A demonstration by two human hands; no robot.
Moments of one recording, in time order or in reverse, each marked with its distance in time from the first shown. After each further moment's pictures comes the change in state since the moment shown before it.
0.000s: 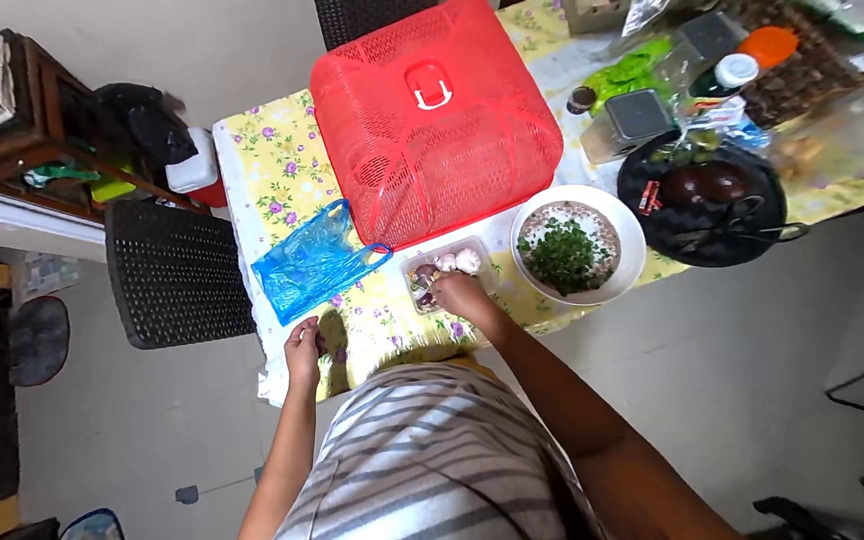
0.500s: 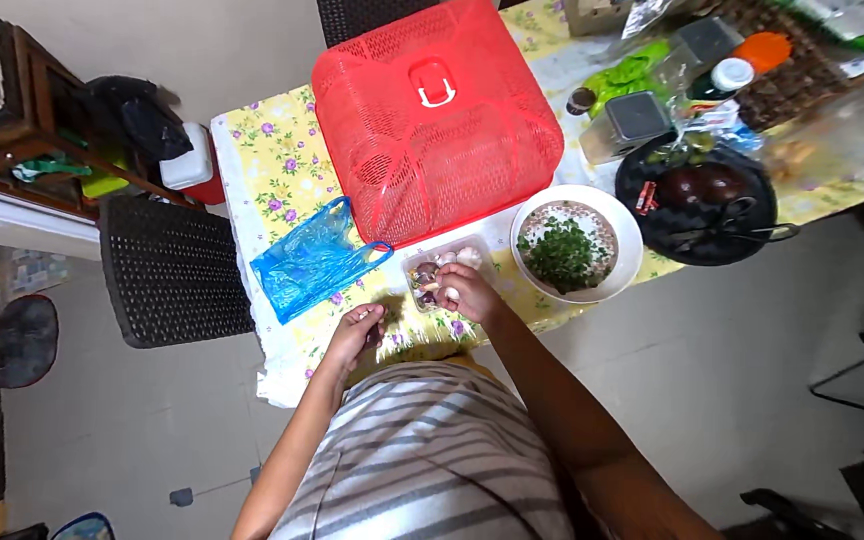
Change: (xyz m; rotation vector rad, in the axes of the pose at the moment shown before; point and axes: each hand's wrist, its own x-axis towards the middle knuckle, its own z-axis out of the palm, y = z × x) left_hand -0.033 0.053 0.051 -0.074 -0.555 -0.162; right_hand -0.021 -0.008 0.000 1.304 0.141 0.065
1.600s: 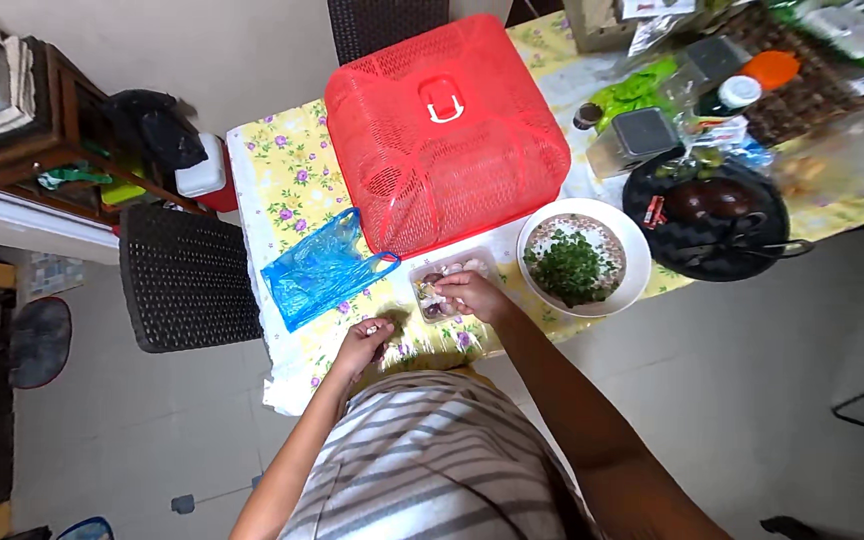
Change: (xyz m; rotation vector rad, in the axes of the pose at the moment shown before) left_hand -0.001 0.000 -0.003 0.188 0.000 0.014; right_hand 0.013 -0.020 -0.009 -0.285 -0.073 0.076
